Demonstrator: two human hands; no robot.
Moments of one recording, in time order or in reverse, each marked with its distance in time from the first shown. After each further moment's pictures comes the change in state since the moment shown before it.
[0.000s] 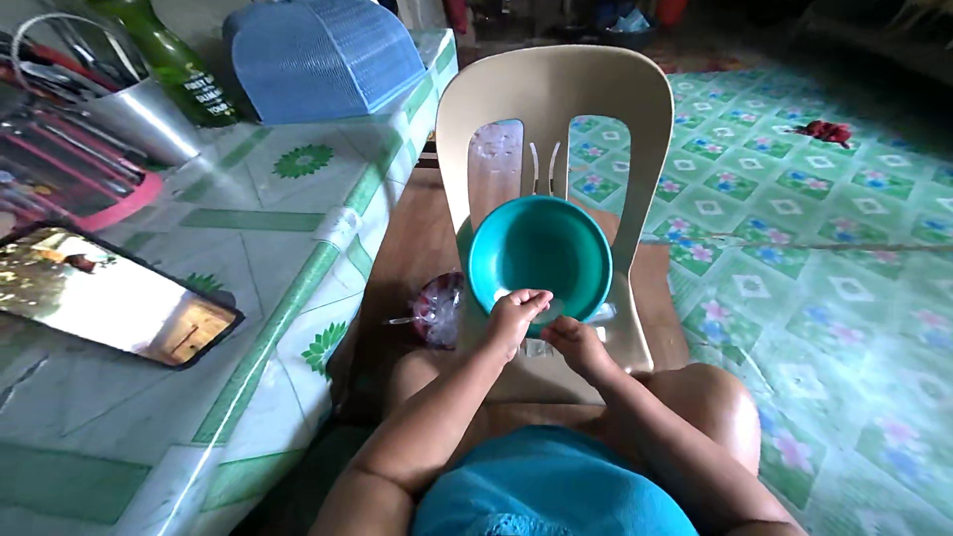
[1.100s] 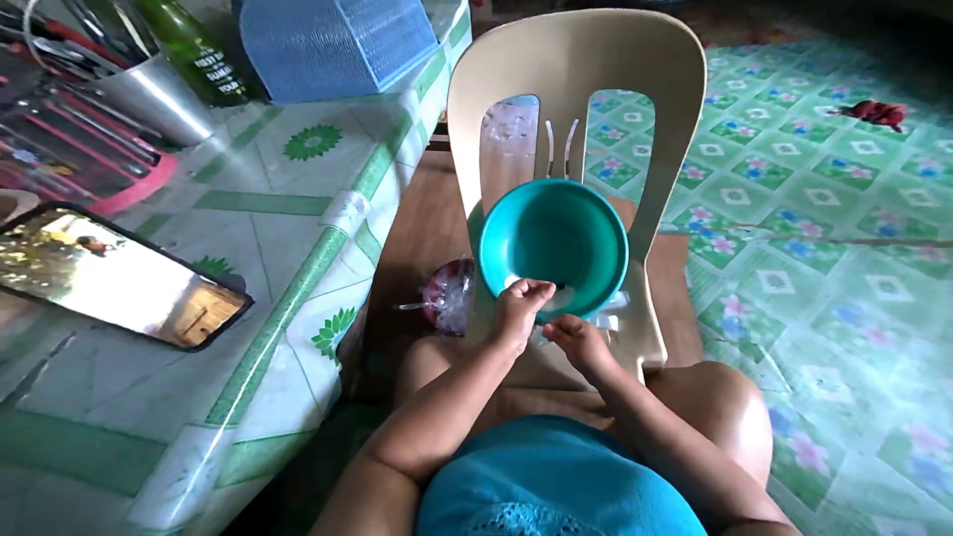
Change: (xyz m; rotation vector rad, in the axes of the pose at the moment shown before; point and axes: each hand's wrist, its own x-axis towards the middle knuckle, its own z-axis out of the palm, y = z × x) left_hand 0.005 -0.020 0.004 -0.098 0.187 0.055; right_hand 0.002 0.006 0.018 0.216 0.015 0.072
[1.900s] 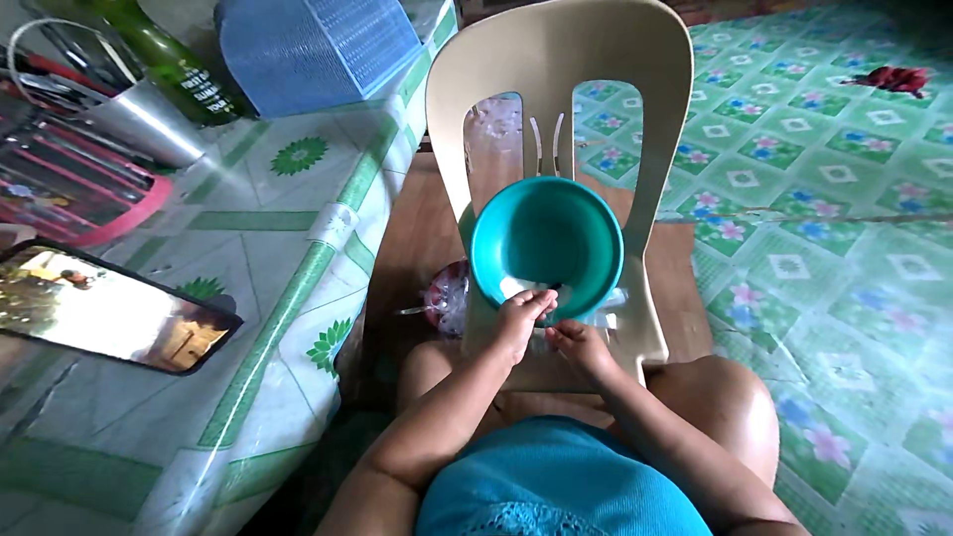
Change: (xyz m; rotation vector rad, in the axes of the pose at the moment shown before) left_hand -0.001 -0.004 0.007 -0.032 -0.115 -0.186; right_hand -0.003 0.010 -0.006 0.069 -0.019 0.105
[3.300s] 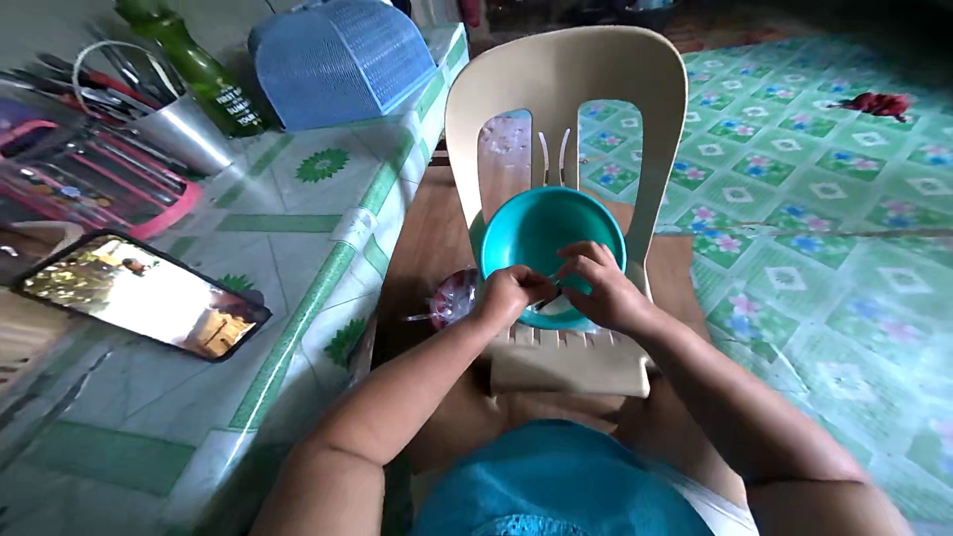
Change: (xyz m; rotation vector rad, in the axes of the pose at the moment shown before) left_hand -0.017 0.082 -0.030 0.656 -0.089 0.268; right_hand 0.014 -0.112 -0.050 -0.600 0.085 -0.811
